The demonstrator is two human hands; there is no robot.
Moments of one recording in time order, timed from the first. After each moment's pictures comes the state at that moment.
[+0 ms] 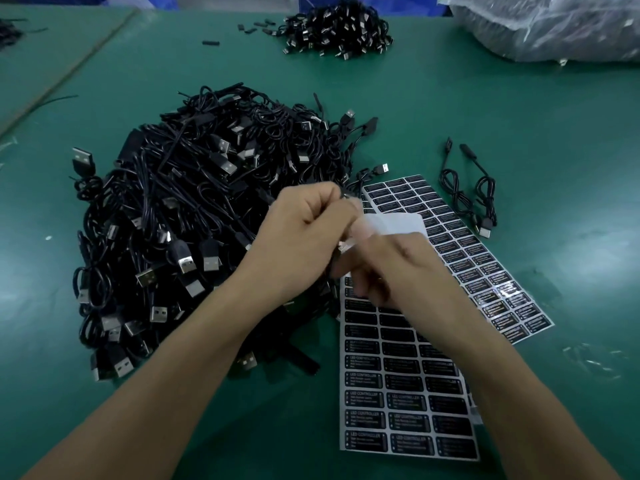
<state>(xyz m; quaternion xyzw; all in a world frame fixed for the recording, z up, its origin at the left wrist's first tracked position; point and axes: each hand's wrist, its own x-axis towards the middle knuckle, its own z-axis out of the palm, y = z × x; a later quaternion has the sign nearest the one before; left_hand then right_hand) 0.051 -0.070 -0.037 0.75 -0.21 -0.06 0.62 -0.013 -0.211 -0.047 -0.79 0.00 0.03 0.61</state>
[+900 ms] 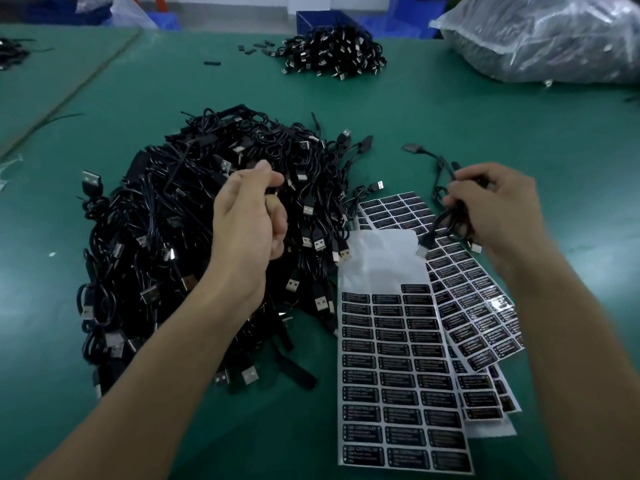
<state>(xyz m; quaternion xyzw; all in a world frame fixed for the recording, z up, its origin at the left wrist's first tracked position) 0.067 -0.050 -0.024 0.62 0.01 -0.02 0.78 0.046 -0.306 -0.029 -0.77 0.22 -0.21 0.56</state>
